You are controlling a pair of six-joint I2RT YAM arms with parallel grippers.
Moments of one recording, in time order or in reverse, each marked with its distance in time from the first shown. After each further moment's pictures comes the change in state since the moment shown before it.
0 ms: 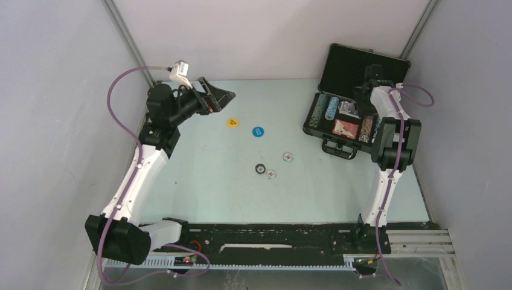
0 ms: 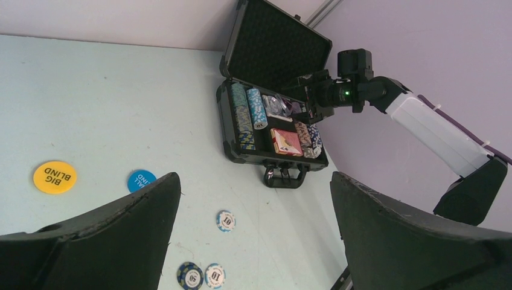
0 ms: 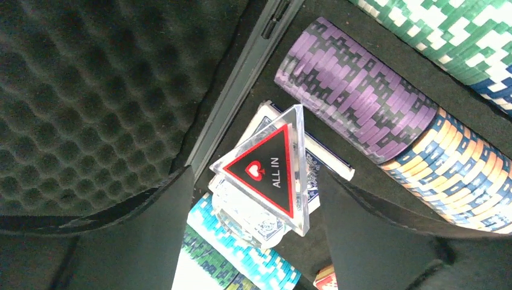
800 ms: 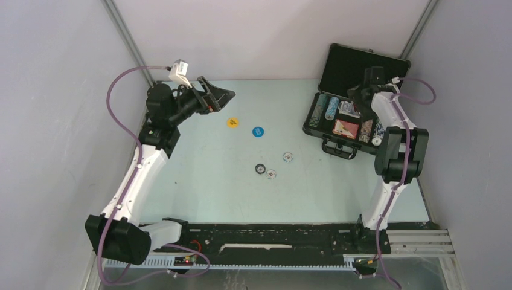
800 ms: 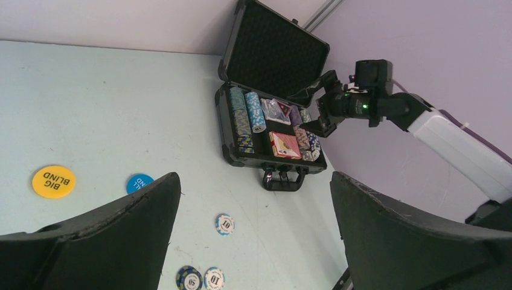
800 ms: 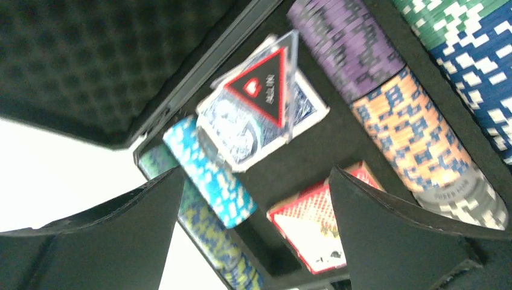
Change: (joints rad) left arm 0.002 0.000 0.000 0.019 0.000 -0.006; right arm 0.033 -0.188 -0.201 0.083 -0.047 -0.209
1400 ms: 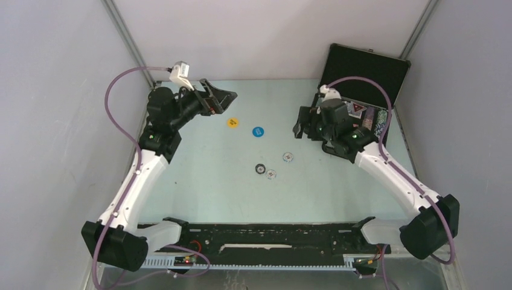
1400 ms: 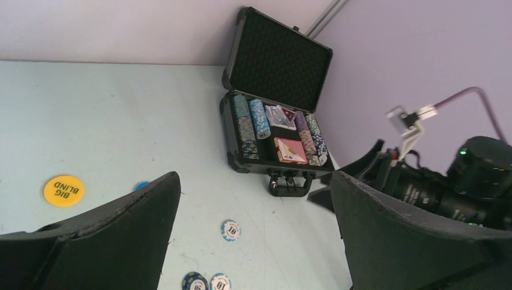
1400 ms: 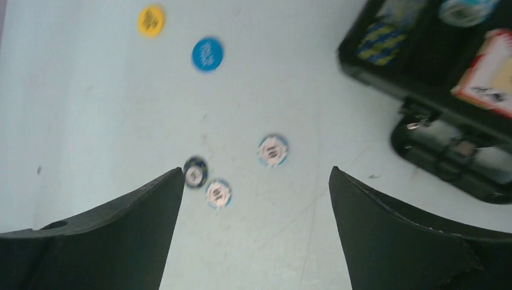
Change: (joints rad) left arm -0.045 -0.036 -0.009 0.000 -0.071 0.039; right arm 0.576 -0.709 -0.515 0.159 -0.052 -0.639
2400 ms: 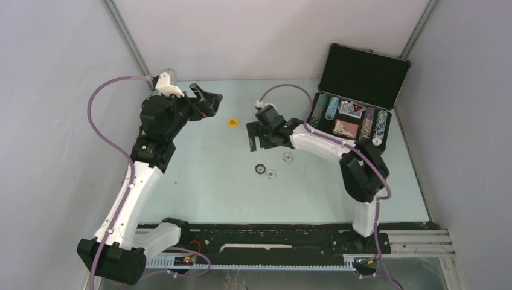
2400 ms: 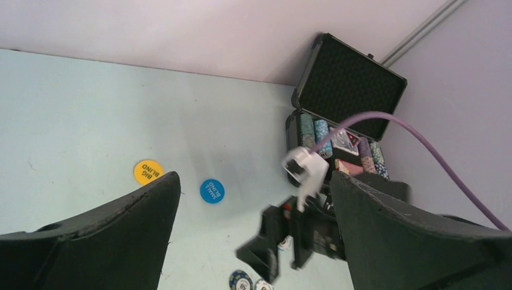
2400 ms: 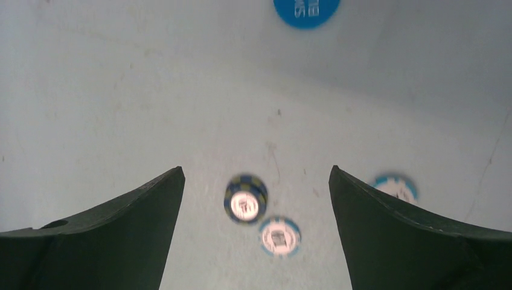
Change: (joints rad) left arm 0.006 -0.117 -0.048 -0.106 -0.262 0.094; right arm 0.283 0.575 0.256 0.031 -0.066 0.011
